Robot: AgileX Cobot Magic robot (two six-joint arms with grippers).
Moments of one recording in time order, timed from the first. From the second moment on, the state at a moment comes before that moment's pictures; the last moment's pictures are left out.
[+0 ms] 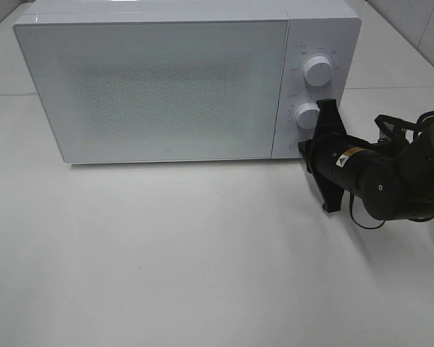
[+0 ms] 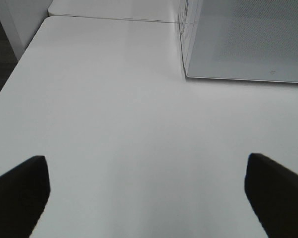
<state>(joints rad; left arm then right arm) 0.04 0.00 -0.51 -0.06 1.08 0.00 0.36 2.08 -0.72 0.18 -0.88 1.44</state>
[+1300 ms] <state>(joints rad) 0.04 0.00 -0.51 -0.06 1.08 0.00 0.37 2.11 -0.74 0.18 -0.93 1.45</state>
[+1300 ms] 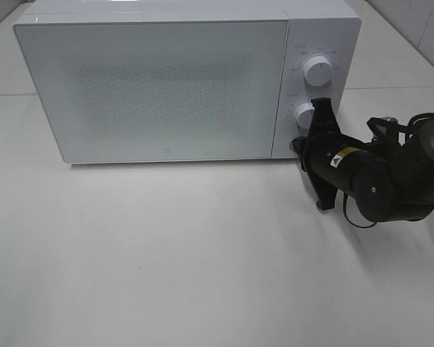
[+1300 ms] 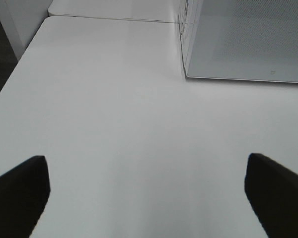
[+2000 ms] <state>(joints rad) 0.04 0.00 -0.51 -0.06 1.08 0.00 0.37 2.12 -0.81 0.23 -0.82 1.44</state>
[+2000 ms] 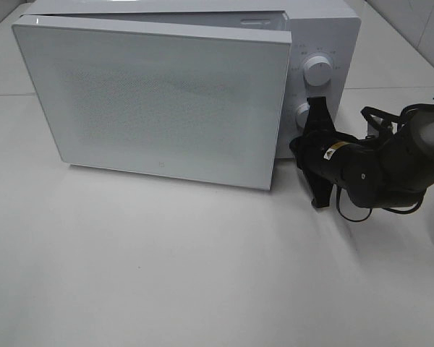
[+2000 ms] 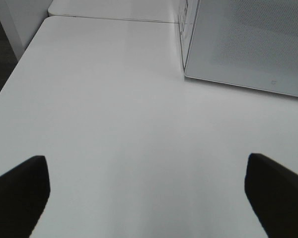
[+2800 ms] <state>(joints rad) 0.04 0.00 -0.51 -0.06 1.08 0.00 0.37 2.10 -0.81 0.23 -0.79 1.44</state>
